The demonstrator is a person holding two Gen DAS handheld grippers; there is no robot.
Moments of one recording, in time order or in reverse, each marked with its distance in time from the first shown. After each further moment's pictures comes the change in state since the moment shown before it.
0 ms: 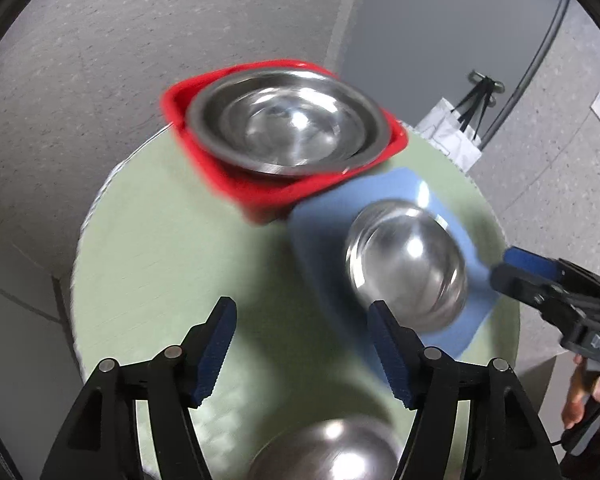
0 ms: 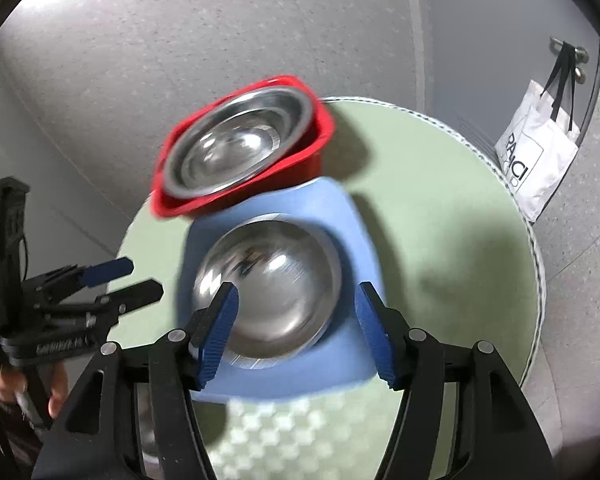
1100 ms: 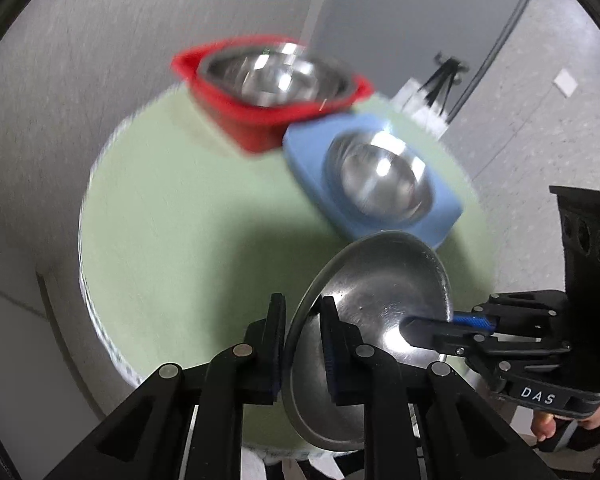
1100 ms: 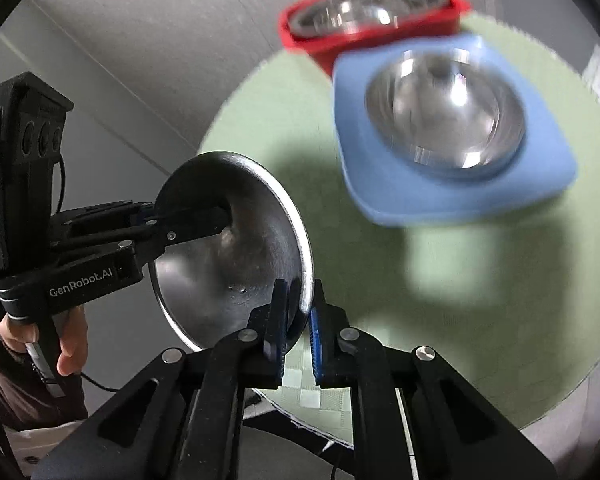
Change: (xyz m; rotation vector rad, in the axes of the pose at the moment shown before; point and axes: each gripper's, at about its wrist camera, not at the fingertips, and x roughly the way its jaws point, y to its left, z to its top) left arm -0.069 0.014 -0.056 0.066 0.007 -0.100; right arm 0.020 0.089 -0.096 -0.063 0.186 0.220
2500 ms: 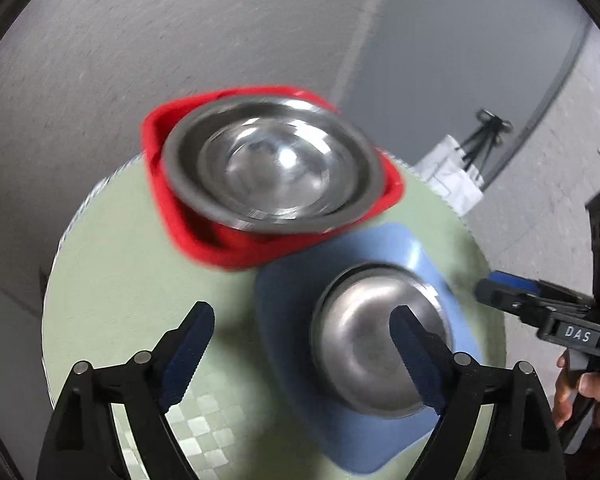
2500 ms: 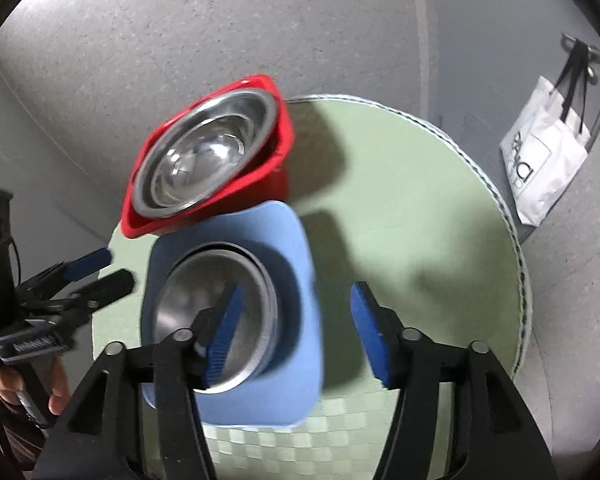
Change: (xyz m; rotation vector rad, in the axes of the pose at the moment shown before) left arm 0.085 -0.017 0.084 -0.188 -0.090 0.095; right arm -0.051 -0.156 0.114 0.071 -0.126 -0.192
